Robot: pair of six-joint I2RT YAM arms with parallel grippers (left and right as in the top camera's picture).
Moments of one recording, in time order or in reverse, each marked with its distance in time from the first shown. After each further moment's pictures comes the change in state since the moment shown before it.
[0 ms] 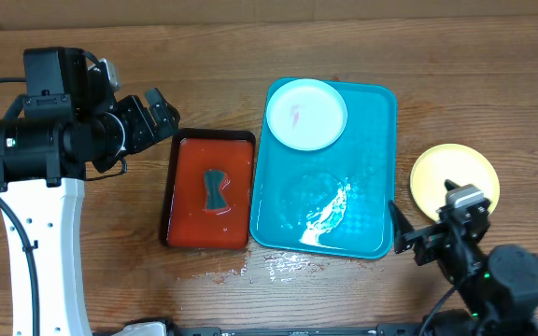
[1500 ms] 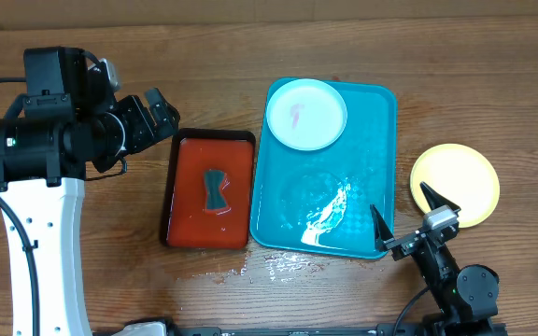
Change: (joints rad) left arm 0.000 0.001 0.000 0.000 0.000 0.000; right arm 0.000 -0.255 -0.476 0.487 -0.053 0.012
